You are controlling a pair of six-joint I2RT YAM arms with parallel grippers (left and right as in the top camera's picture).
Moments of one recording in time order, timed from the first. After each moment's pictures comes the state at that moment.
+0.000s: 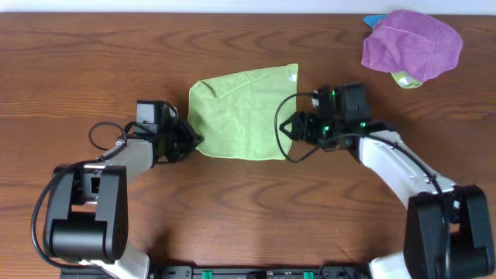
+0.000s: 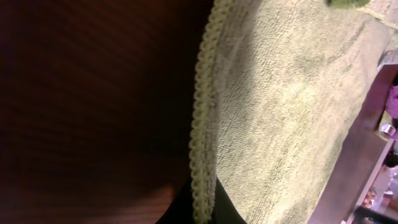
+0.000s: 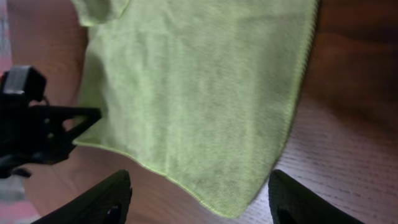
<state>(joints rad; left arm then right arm) -0.06 1.76 0.77 -0.09 0.55 -0.77 0.21 1.65 0.90 -0.28 -0.54 0.49</state>
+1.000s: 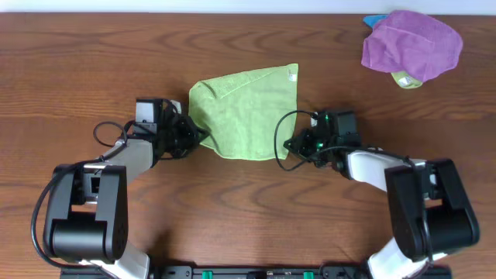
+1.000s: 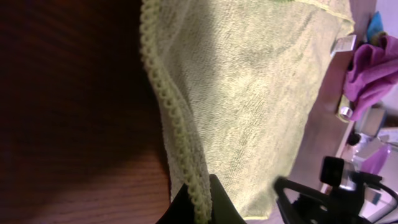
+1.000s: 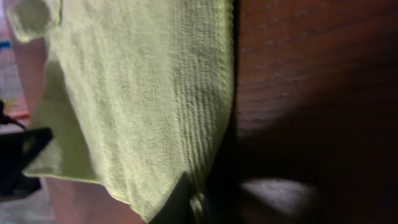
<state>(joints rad) -0.06 1.76 0.77 -0.02 0.67 -0.80 0.22 1.80 0.69 0.14 -0.57 0.73</state>
